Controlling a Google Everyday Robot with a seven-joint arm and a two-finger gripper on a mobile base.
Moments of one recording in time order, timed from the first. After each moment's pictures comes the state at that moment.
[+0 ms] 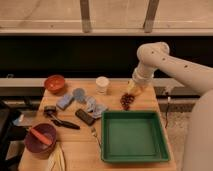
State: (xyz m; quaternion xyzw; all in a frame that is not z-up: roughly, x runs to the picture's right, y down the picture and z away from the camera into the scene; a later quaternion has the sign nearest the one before) arm 0.185 0.017 0.766 -0.28 0.16 0.61 0.73
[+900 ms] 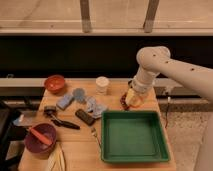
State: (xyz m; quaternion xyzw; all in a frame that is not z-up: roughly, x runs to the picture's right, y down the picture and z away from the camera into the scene) arm 0.170 0.063 0.725 -0.34 0.19 0.59 0.71
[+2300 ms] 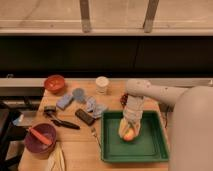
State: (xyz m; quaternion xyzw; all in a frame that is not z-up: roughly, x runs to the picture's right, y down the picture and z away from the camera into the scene) arm 0.134 0.241 0.768 -0.51 0.31 0.53 0.60
